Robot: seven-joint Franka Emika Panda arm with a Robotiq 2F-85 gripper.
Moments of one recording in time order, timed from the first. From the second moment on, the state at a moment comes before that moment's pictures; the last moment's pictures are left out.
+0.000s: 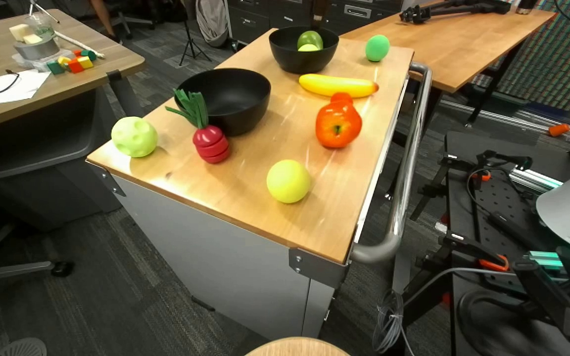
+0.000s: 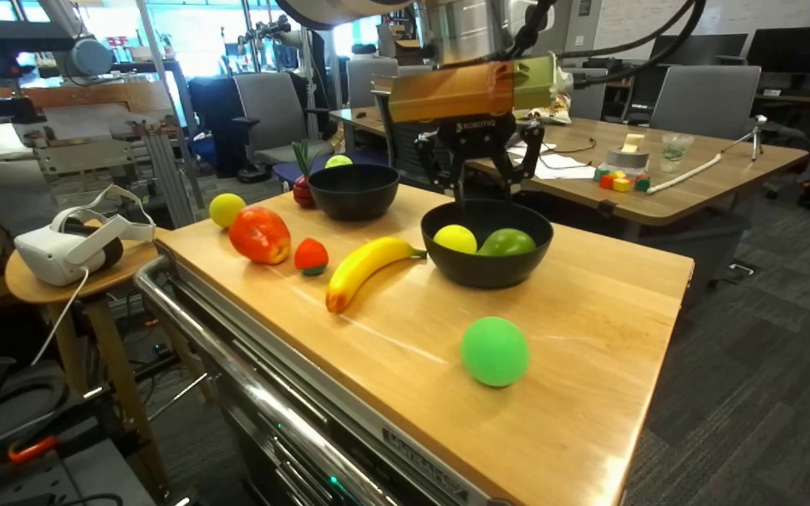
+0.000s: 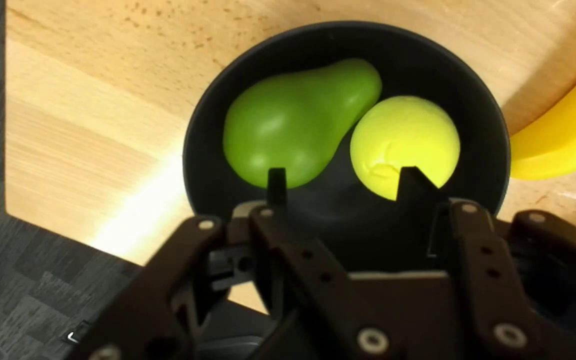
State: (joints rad) arm -0.15 0.17 -0.16 -2.07 -0.03 2.46 -0.70
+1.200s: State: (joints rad) arm -0.15 0.27 -0.11 -1.99 -0.02 2.35 -0.66
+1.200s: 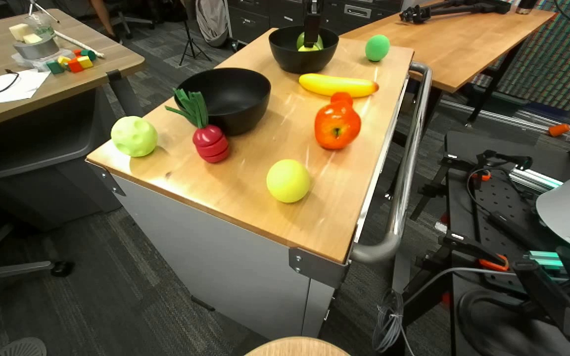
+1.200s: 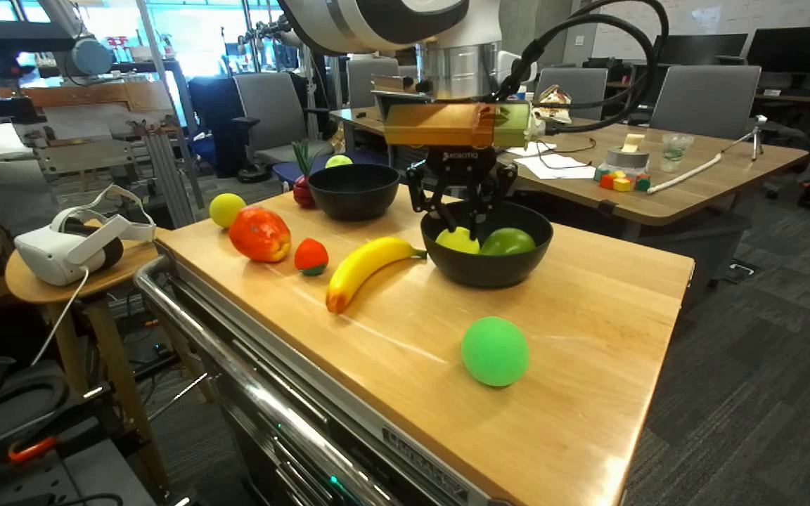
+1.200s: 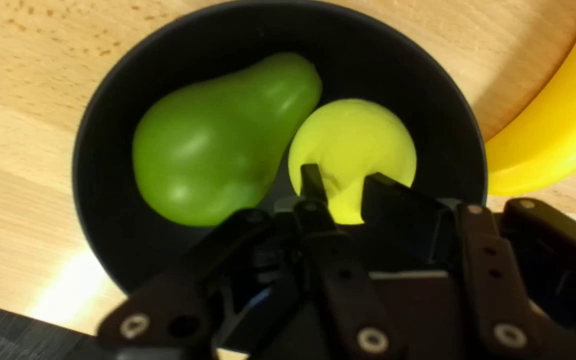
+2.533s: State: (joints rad) arm -0.19 0.28 -0.10 -1.96 0.07 2.34 -0.62
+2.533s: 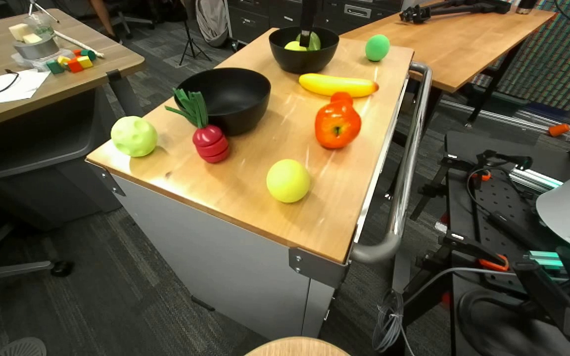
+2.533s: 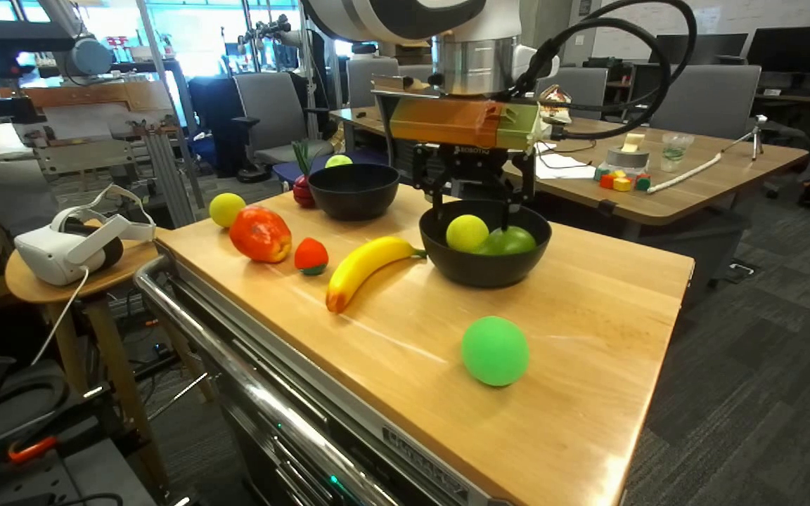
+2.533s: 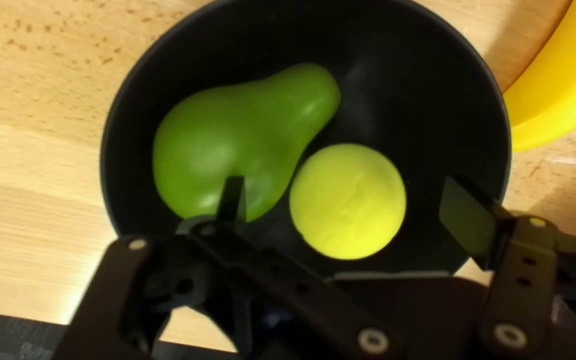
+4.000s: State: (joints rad) arm -0.17 0.37 -0.06 -1.92 -0.21 2.46 -0.62
